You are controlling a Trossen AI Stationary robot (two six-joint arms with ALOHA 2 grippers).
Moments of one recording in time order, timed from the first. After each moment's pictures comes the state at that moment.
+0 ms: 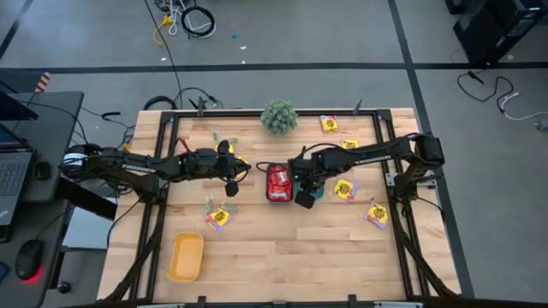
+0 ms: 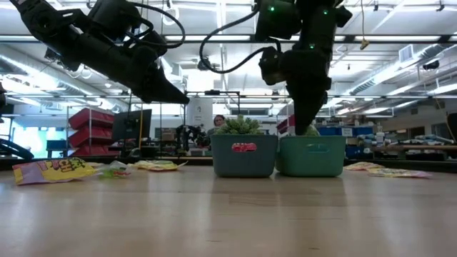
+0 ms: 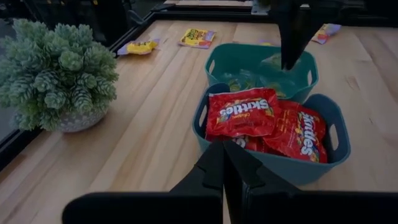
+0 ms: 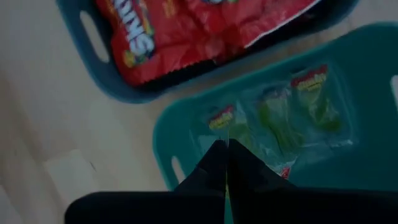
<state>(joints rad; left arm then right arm) 0.14 1.19 0.44 0.37 -0.12 -0.01 -0.03 1.74 1.24 -0.84 -0.01 0.42</state>
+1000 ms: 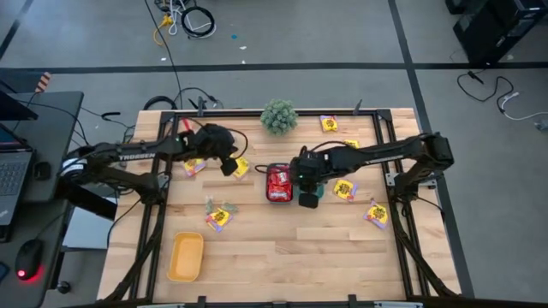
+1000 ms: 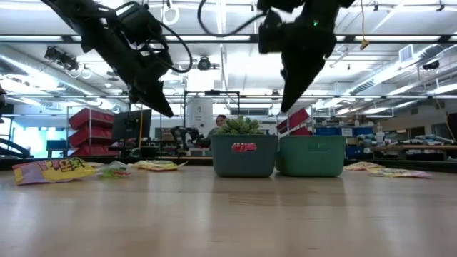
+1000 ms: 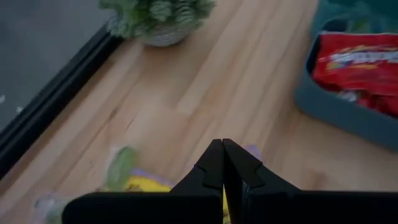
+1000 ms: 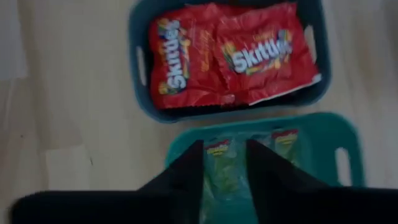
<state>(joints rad) 0.39 1.19 0.69 -0.24 -0.12 -0.05 0.00 1.66 1.27 -0.81 0.08 0.16</state>
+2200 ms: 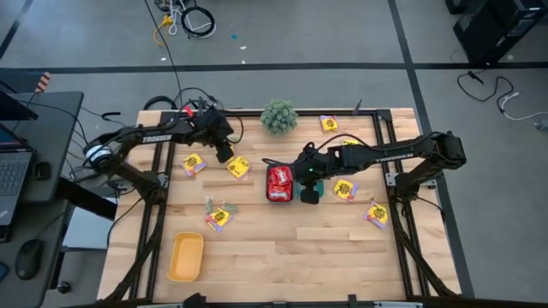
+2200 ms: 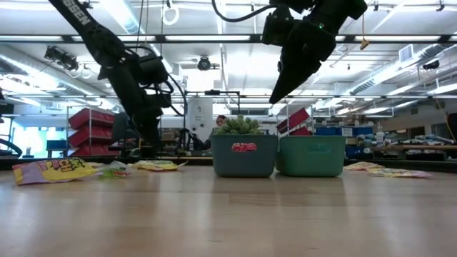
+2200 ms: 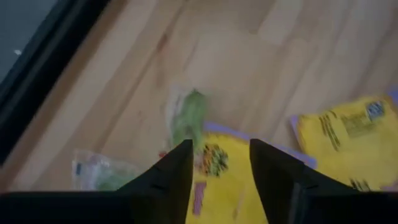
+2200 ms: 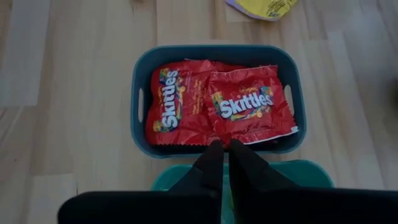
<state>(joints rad) 0.71 1.45 0.74 -0.28 0.03 0.20 -0.03 1.54 1.11 -0.52 0.06 0.02</state>
